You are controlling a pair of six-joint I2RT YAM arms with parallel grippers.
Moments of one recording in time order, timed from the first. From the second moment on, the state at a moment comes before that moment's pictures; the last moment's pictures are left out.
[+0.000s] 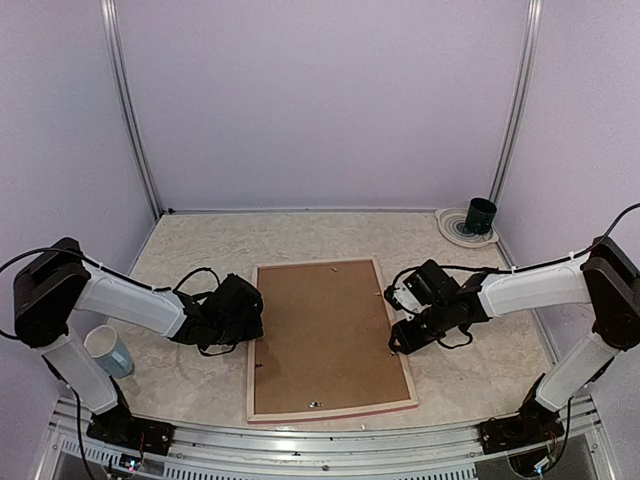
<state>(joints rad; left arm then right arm) -0.85 1.64 0.69 0.03 -0.39 -0.90 0.76 1.56 0.76 -0.29 -0.09 0.27</state>
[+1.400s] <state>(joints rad) -0.78 1.68 0.80 -0.11 -0.42 -0.87 0.78 1.75 1.04 -0.47 0.05 0.28</state>
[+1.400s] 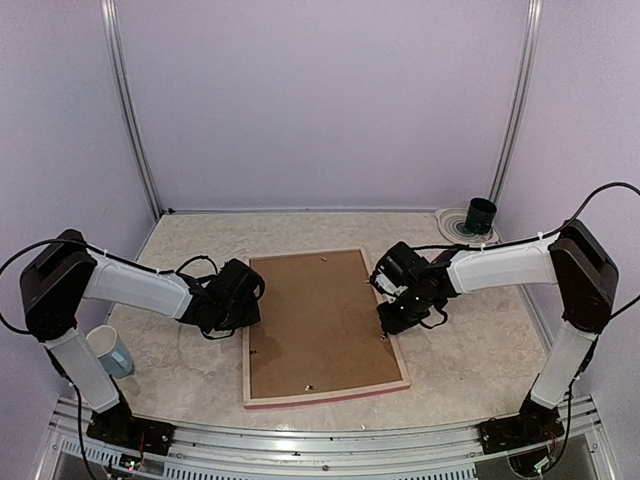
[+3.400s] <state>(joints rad) -1.30 1.87 0.98 0.15 -0.14 0.02 0.67 1.87 1.20 -0.50 -0.02 0.18</state>
